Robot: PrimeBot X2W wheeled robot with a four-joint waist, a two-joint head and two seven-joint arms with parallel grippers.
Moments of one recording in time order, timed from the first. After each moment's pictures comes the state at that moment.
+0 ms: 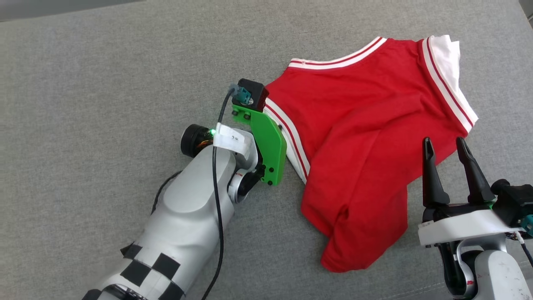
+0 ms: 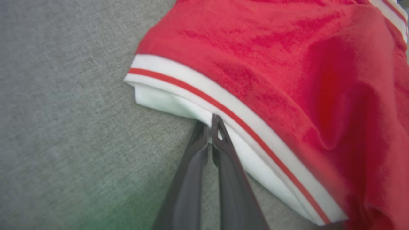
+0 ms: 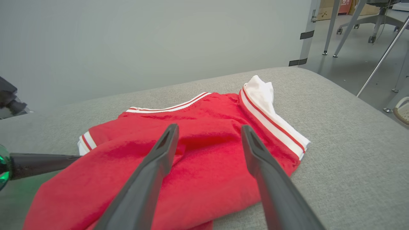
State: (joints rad) left arm -0.82 0.04 -0.62 0.73 -0.59 -0.01 0.37; right arm -0.11 -0.05 -0.01 -0.03 0.23 0.13 -0.20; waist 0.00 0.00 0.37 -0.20
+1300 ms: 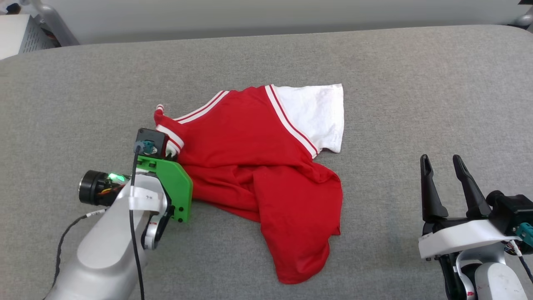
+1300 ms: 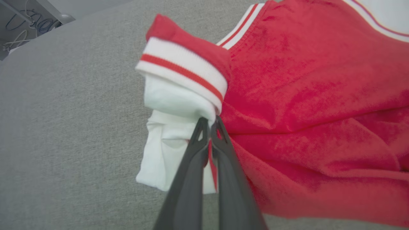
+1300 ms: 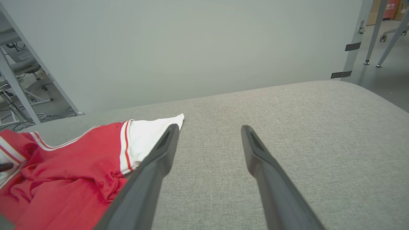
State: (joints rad) left arm -0.55 0.40 -0.58 0.49 -0.51 0.14 0.24; right arm -0.06 -0.05 -0.03 -0.01 0.22 0.13 -0.16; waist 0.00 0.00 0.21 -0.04
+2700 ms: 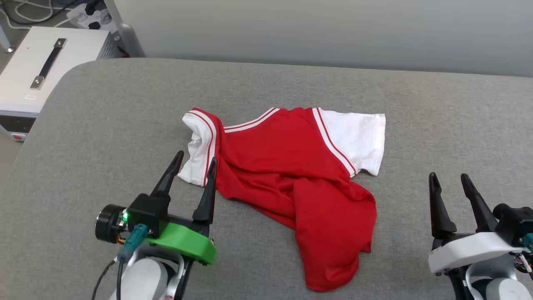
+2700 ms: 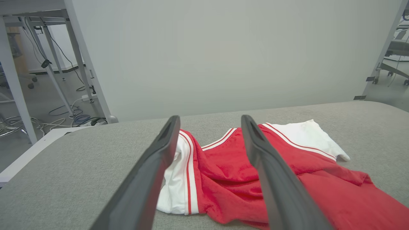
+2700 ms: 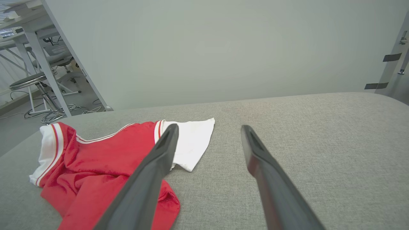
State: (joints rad) left arm -0.18 0.28 -0.37 0.08 -0.32 0.06 -0.26; right arm 0.00 -0.05 -0.07 -0.03 0.22 0.13 -0.10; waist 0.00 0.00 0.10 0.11
